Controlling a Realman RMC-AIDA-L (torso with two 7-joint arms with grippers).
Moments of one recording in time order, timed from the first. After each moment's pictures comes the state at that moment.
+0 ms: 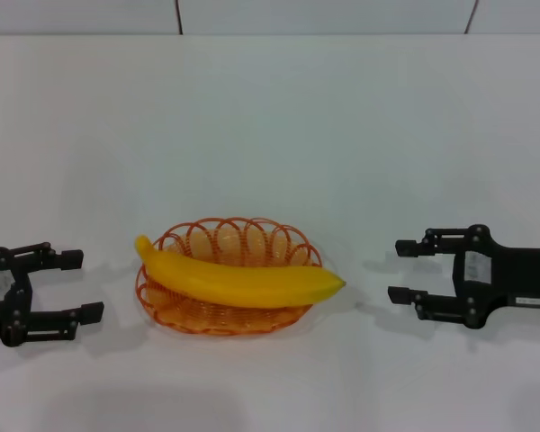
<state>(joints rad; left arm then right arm) -0.37 -1.92 0.73 0.59 2.03 1.65 -1.14 0.37 2.03 -0.76 -0.58 -2.00 -1.60 0.97</state>
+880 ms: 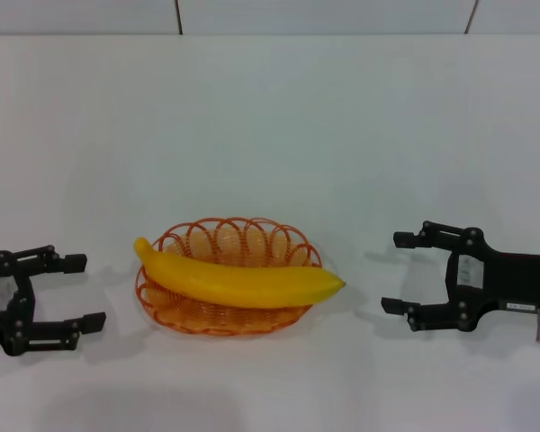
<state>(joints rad) -0.36 -1.92 0.73 0.59 2.04 1.65 -1.02 0.38 2.04 -0.73 -0.50 -2.00 -1.56 0.82</state>
